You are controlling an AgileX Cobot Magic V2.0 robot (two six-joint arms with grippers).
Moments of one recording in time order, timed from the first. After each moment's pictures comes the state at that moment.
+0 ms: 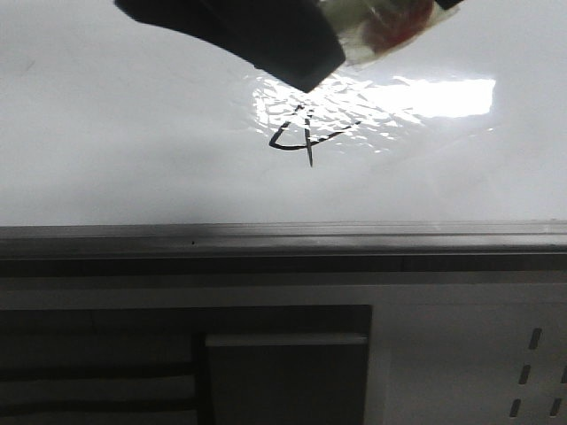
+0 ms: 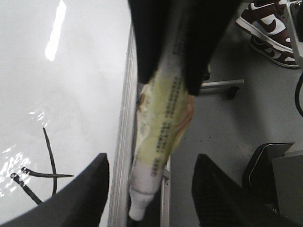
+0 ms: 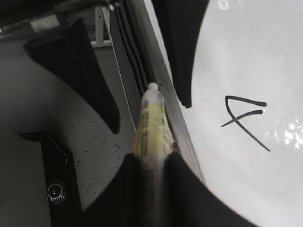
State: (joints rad) left arm -0.82 1.34 -1.11 -0.57 0.69 1.12; right arm 0.56 1.06 -1.04 0.42 0.89 -0.95
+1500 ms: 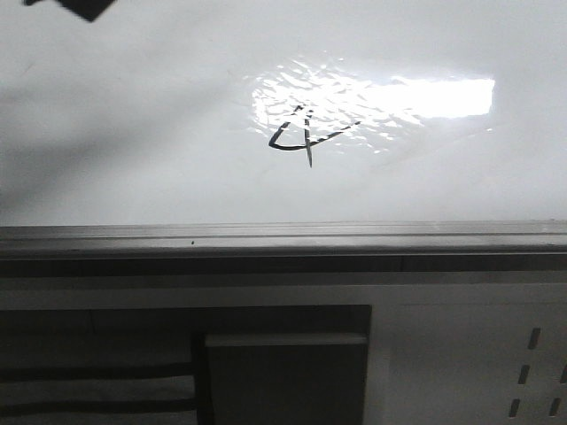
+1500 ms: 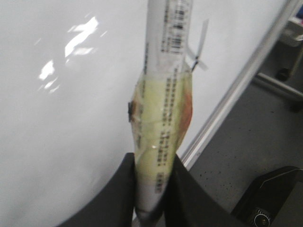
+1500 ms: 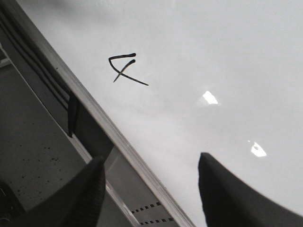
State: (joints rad) left arm -0.53 1.17 -1.09 -0.18 0.81 0.42; right arm 0.47 0.80 -1.06 0.06 0.96 -0.51
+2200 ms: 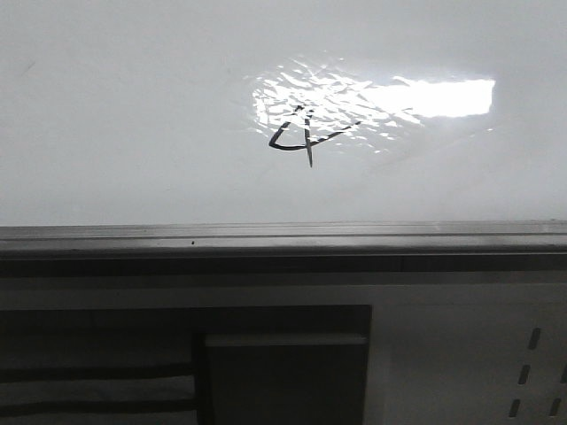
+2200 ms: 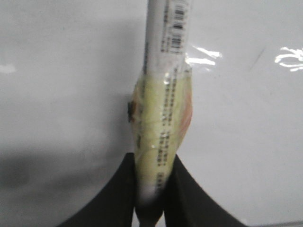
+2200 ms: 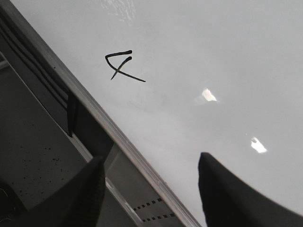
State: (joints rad) left arm -0.10 1.00 -0.59 -0.21 0.26 0.11; right arm 0.47 0.78 -1.07 0.05 0.97 -0.49
